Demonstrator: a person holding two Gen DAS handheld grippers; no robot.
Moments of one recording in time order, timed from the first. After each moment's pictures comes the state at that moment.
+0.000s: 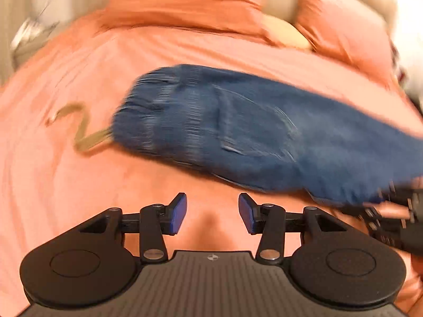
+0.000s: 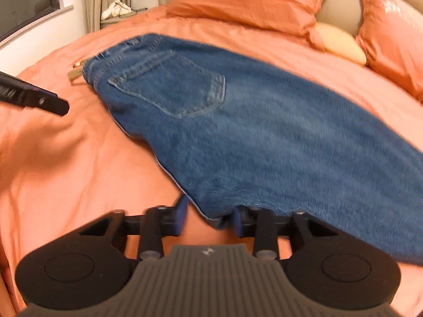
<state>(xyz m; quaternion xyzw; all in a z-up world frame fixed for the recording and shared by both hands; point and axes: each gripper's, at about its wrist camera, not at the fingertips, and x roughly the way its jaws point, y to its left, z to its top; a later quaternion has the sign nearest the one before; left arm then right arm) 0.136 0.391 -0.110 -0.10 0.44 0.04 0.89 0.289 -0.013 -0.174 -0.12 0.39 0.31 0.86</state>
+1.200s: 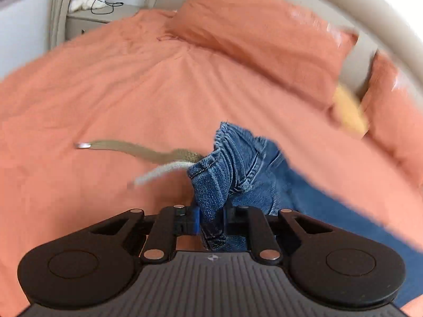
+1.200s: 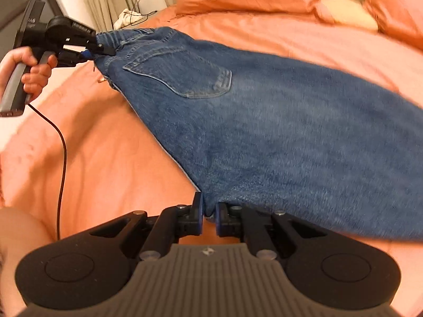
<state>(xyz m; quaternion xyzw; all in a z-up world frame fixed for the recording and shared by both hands) 0.227 0.475 -0.091 -0.20 0.41 0.15 0.88 0.308 -0.043 -0.162 -0.02 0.47 0.37 0.81</state>
